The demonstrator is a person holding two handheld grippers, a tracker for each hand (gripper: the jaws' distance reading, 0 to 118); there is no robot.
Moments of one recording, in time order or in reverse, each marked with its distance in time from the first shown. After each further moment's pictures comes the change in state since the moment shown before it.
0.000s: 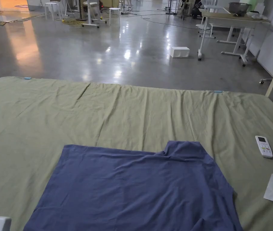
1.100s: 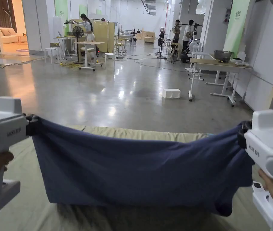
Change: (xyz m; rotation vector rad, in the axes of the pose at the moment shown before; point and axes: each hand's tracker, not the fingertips) left arm 0.023 0.298 0.155 0.735 0.065 -0.013; right arm 0.085 0.323 0.123 0.758 -0.249 -0.075
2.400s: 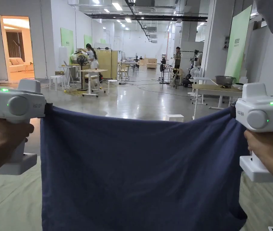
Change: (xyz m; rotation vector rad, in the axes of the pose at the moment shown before) left arm 0.030 0.173 -0.151 0.034 0.071 -0.024; right arm 0.034 0.144 -0.203 0.057 -0.069 -0.099
